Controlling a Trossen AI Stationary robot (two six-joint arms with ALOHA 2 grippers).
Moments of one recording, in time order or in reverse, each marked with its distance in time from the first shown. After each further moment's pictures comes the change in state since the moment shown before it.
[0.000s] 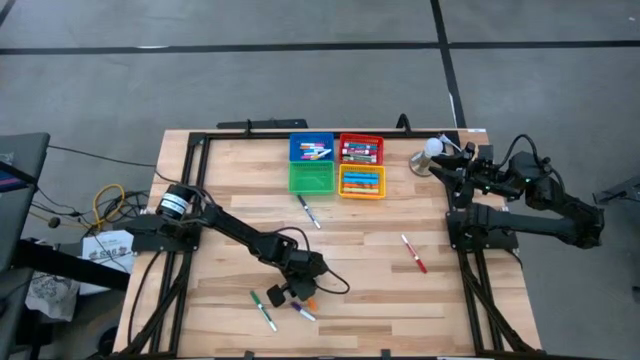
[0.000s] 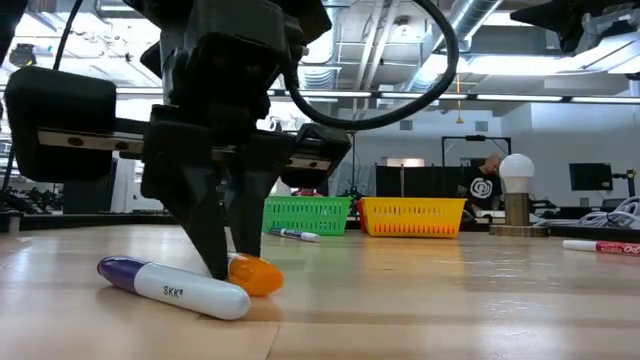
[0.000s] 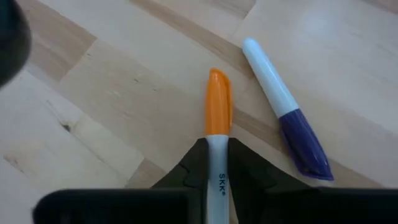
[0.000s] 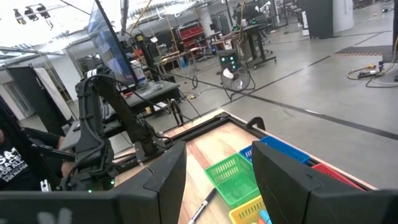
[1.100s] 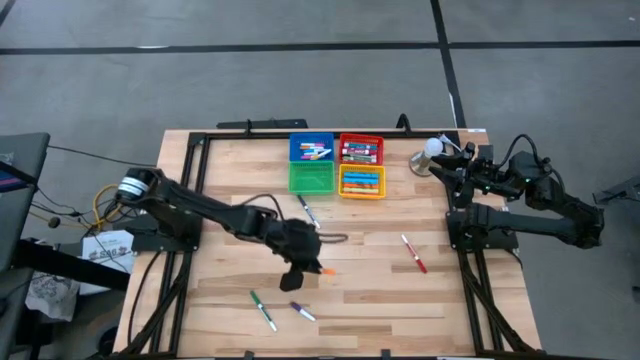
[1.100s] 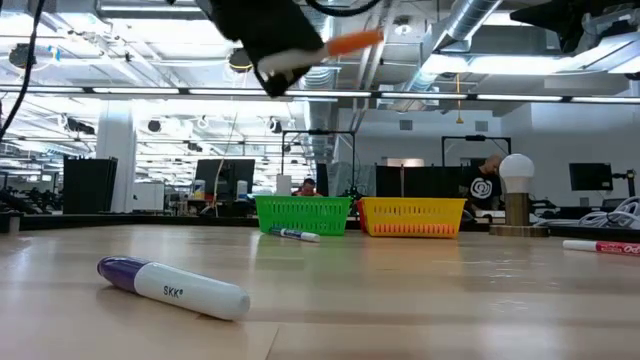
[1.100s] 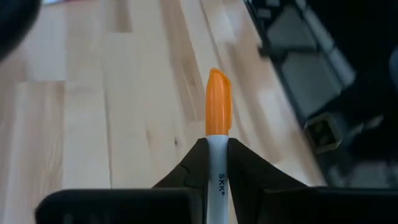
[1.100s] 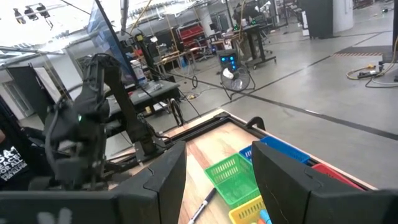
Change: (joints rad) left arm 0.063 -0.352 -0.005 -0.013 -0.133 -0.806; right arm 0.000 0.000 0.000 0.000 0.000 -0.001
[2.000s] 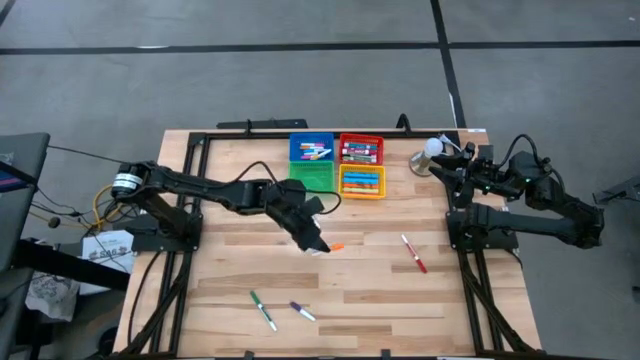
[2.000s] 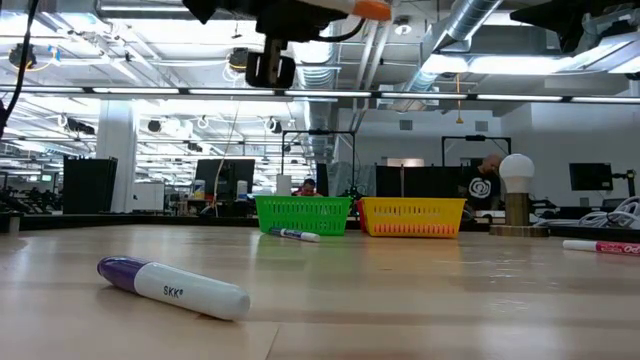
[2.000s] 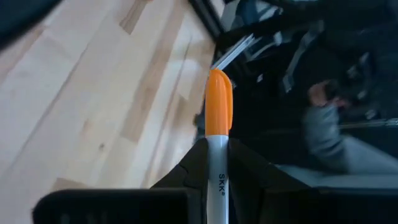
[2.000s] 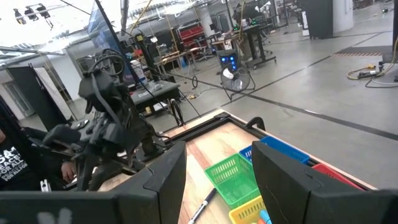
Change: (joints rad) left arm 0.199 -0.071 0.001 0.120 0.290 -0.768; right arm 0.000 0.000 0.000 0.000 0.000 0.000
